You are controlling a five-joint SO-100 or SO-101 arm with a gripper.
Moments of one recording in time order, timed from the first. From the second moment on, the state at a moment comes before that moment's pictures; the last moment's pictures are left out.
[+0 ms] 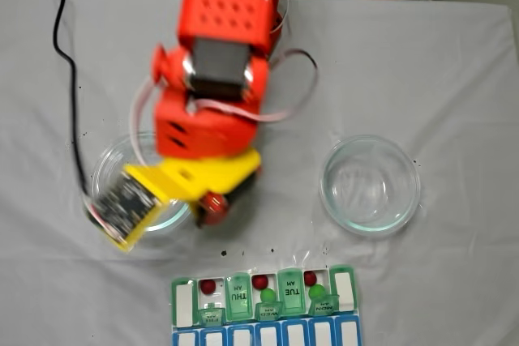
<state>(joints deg) 11.3 138.2 119.7 59.5 -64.1</state>
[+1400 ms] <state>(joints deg) 24.7 133.7 150.6 21.2 -106.6</state>
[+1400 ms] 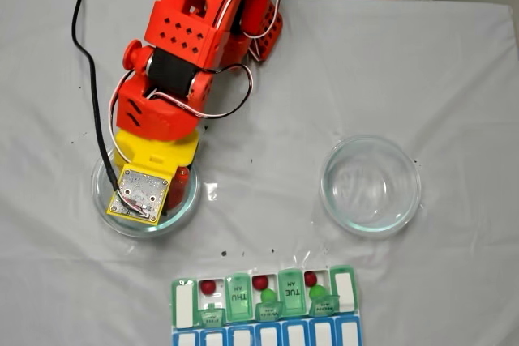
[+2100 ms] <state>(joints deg) 27.1 123.5 150.6 9.3 -107.4</state>
